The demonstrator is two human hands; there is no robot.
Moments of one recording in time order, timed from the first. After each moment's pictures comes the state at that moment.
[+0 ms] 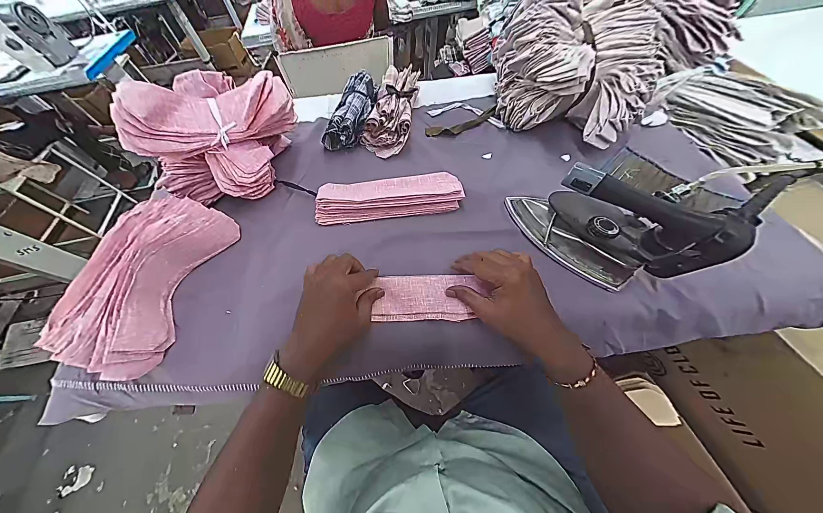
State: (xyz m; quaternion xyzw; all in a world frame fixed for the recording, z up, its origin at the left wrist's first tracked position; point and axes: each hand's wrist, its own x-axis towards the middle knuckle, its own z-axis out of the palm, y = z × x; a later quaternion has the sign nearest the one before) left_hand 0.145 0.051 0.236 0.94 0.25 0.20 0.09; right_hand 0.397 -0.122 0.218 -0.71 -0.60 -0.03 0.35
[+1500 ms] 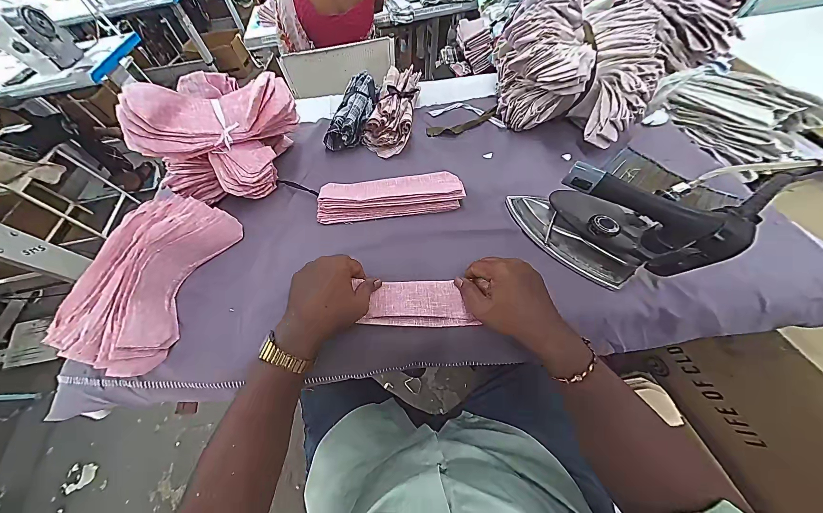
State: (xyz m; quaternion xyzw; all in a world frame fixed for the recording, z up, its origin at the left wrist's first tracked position) left_hand 0.154 0.062 0.266 0.92 0.36 0.01 0.12; right_hand 0.387 -0.122 0.236 -0.79 -0.56 0.03 0.25
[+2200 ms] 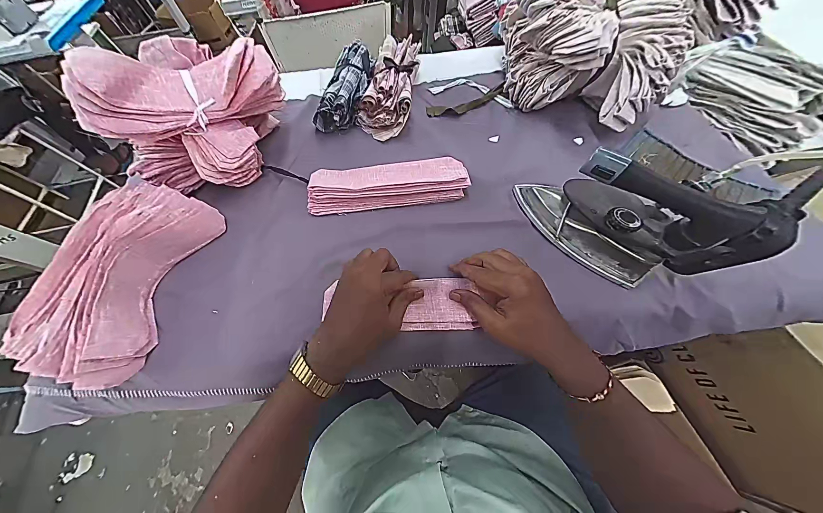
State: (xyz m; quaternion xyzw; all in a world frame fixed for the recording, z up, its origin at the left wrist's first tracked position) left_hand 0.180 0.034 0.226 0.94 0.18 0.21 0.19; right_hand 0.389 -0.127 0.213 -0.68 -0.63 0.02 0.37
